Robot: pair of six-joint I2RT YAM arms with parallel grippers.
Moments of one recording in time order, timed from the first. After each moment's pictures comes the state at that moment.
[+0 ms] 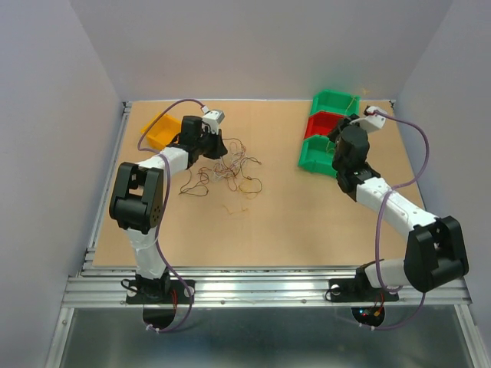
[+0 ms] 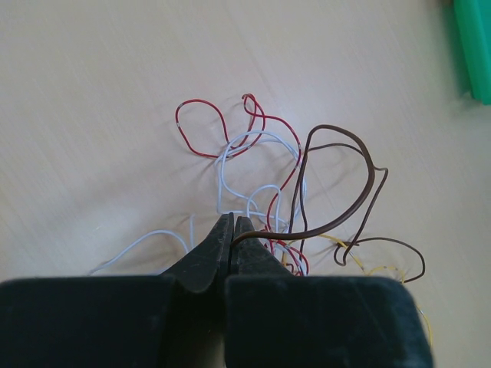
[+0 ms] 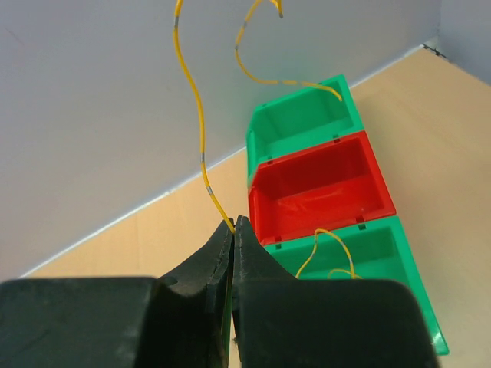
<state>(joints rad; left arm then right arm) -0.25 1.88 1.21 0.05 0.41 -0.08 0.33 1.35 0.90 0.47 0.65 0.46</state>
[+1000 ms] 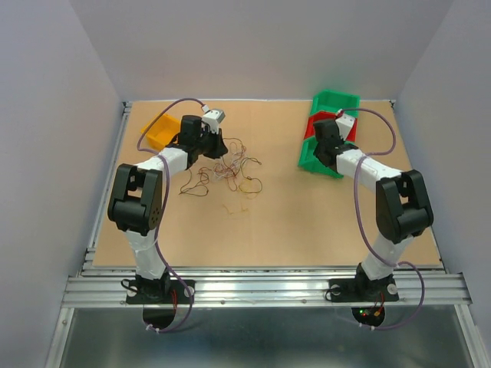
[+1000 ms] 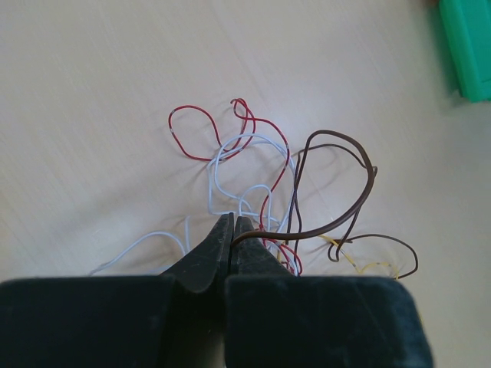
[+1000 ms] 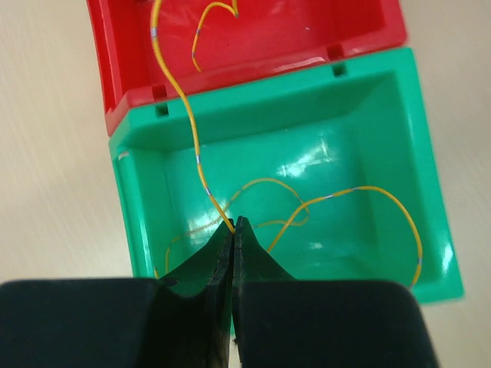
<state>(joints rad) -0.26 1.86 1.20 0.05 0.42 -0.07 0.31 1.72 1.16 -0.17 0.58 0.59</state>
